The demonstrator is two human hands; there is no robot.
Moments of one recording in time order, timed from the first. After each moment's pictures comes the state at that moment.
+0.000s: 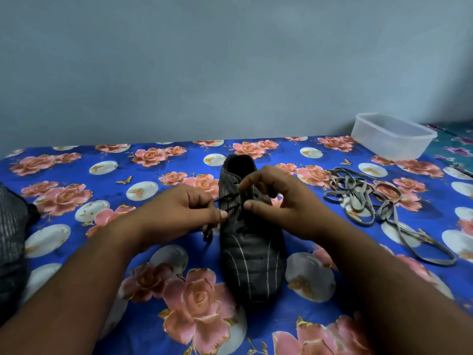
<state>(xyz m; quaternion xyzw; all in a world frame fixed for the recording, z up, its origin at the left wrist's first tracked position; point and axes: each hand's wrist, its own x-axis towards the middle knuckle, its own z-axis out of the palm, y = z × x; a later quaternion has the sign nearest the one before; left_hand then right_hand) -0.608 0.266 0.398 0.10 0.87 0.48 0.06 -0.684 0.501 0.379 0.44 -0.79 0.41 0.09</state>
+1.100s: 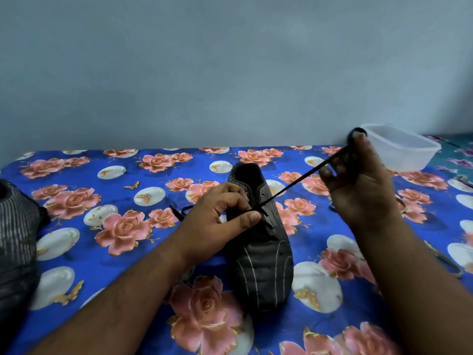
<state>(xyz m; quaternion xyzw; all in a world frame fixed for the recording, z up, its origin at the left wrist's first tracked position) -0.621 0.298 0.365 0.19 0.83 0.50 -0.16 -0.712 0.546 0.412 0.12 -0.41 0.90 0.04</state>
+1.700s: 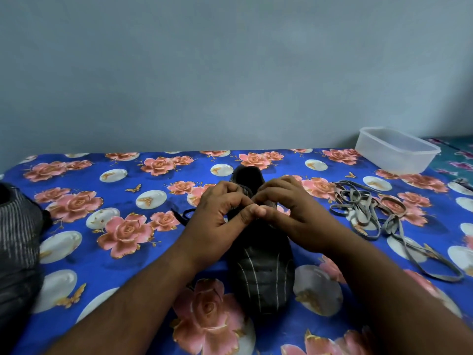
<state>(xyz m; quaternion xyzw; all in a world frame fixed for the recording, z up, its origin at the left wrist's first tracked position) -0.622 0.305 0.365 0.15 0.85 0.45 -0.22 -0.689 0.504 0.380 0.46 -0.82 0.32 0.11</state>
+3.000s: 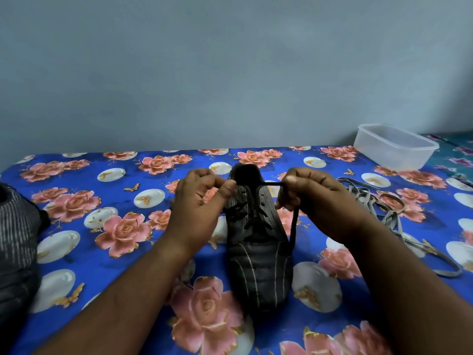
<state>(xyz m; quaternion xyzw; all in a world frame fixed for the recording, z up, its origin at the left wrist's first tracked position) -0.633 0.291 0.367 0.03 0.82 0.48 -0.30 -0.683 0.521 0.401 0.34 -0.65 0.68 -0.11</state>
